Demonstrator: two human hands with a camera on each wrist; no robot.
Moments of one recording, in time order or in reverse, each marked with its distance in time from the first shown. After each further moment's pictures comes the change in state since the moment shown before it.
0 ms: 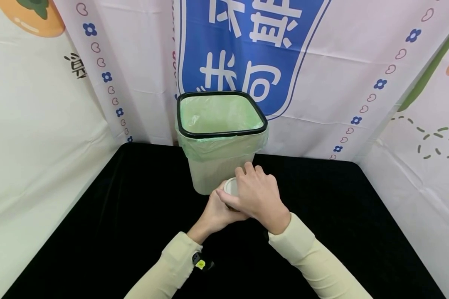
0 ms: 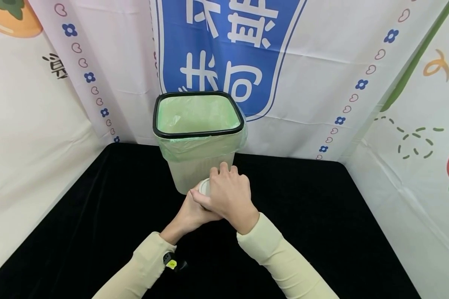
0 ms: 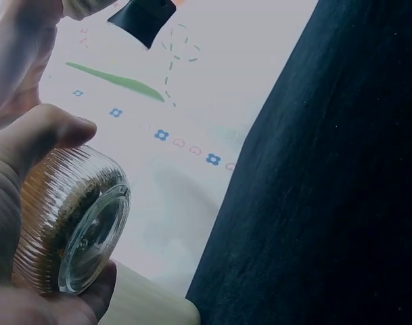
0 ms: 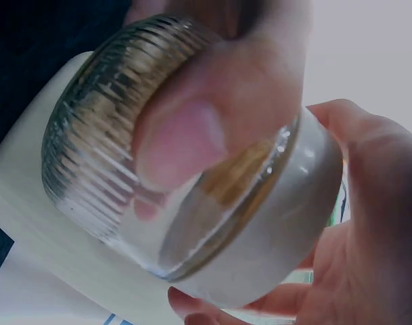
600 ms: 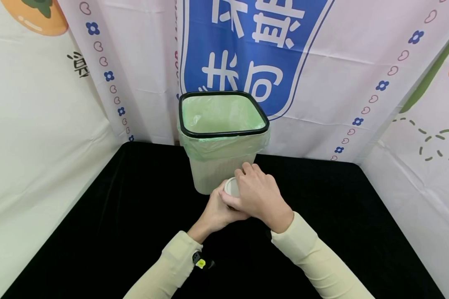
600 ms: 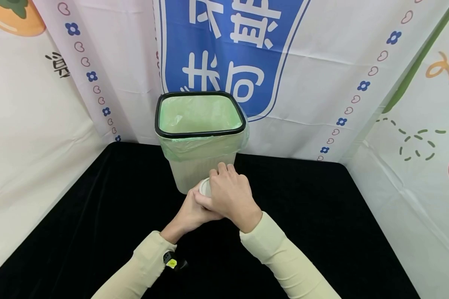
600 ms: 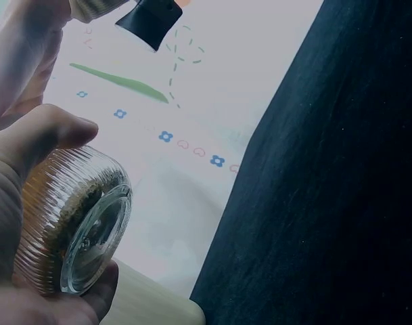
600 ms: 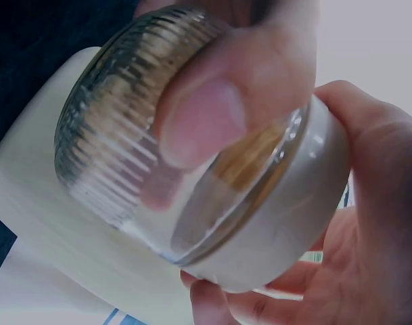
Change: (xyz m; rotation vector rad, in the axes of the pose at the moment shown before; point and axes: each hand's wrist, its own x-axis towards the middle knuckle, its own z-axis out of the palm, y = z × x) left_hand -0.001 0.000 -0.003 0.004 -0.003 0.022; right_hand 0.000 0.003 0.003 -0.006 0.113 -0.131
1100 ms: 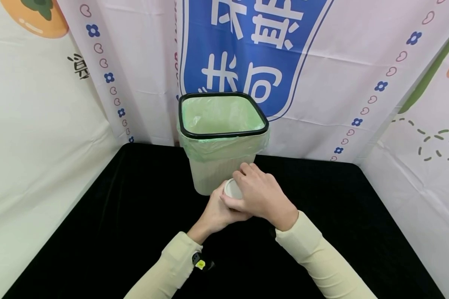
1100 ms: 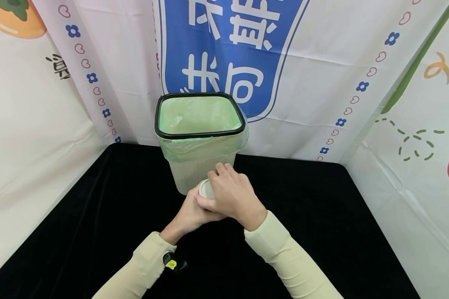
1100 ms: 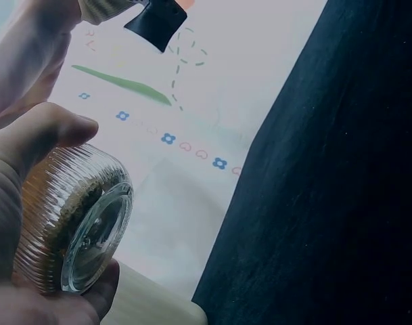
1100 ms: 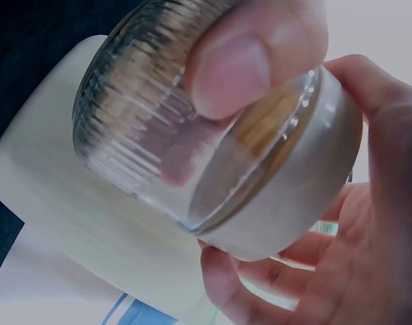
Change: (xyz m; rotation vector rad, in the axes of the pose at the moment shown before) left_hand 0.000 0.000 0.000 0.062 -0.009 0.050; right_hand -0.002 0.011 -0.003 0.085 -0.009 -0.108
